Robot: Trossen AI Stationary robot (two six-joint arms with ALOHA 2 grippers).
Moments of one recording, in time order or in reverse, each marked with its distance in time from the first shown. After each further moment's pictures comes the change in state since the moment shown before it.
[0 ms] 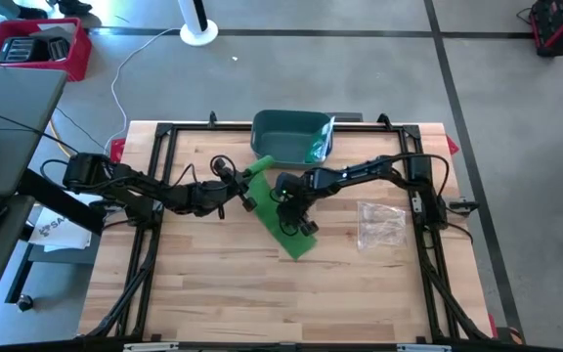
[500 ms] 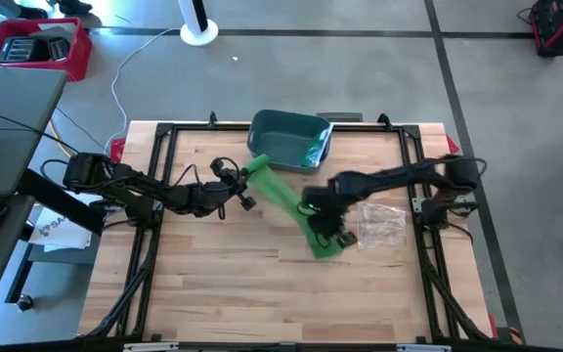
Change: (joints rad) left arm 0.001 0.001 0.000 -0.064 -0.075 0.045; right arm 0.130 -0.343 -0.125 -0.430 -0.050 0.166
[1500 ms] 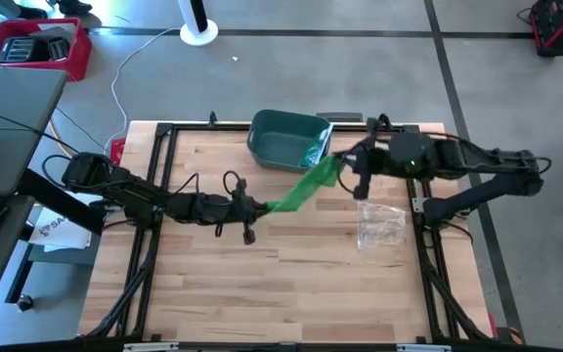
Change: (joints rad) left arm -0.172 0.002 0.105 -0.018 0.439 -0.061; right arm 0.059 -0.619 0.158 0.214 0.800 0.131
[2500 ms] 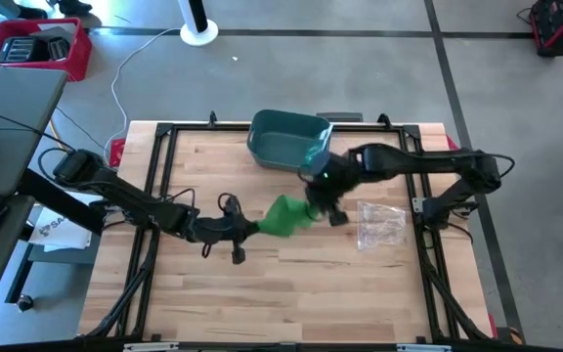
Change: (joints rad) left arm -0.224 -0.097 0.091 -0.369 -0.158 -0.228; right arm -0.109 0.425 0.063 -0.226 -0.599 0.008
